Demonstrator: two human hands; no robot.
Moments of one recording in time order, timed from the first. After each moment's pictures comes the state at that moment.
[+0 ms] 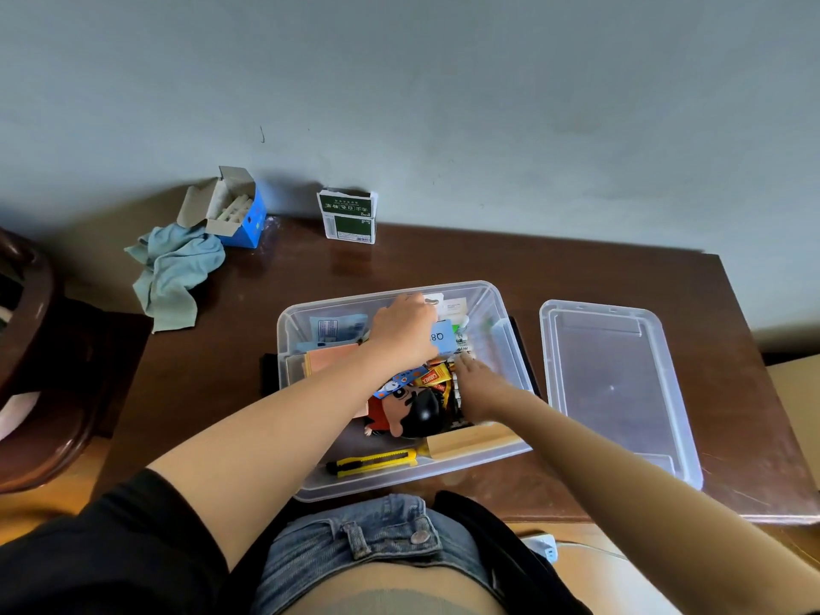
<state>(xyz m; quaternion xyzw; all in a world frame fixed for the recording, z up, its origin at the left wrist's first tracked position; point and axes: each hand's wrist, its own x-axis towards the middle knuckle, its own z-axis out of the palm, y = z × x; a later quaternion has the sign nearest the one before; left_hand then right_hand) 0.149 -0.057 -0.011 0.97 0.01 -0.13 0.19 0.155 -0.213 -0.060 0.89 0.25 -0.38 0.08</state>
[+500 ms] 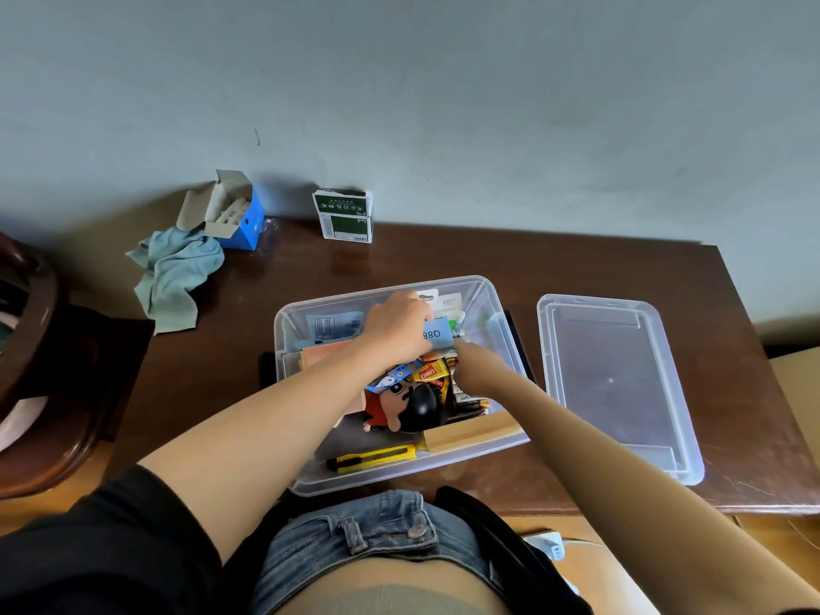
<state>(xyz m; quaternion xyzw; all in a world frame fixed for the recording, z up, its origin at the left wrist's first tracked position) 0.149 -0.054 -0.010 0.96 0.01 -0.15 0.21 0.166 -0.205 -0.048 0.92 0.15 -0.35 -0.11</state>
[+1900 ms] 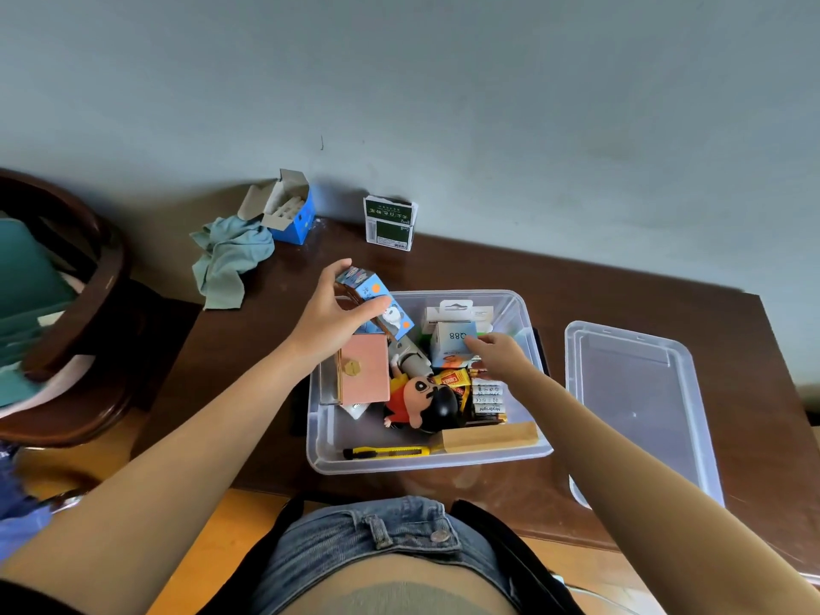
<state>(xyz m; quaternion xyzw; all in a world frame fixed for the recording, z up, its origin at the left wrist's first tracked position) 0.076 0.034 0.004 0.71 0.24 0.07 0.65 0.178 -0.191 -0.036 0.85 -0.04 -0.35 -0.39</state>
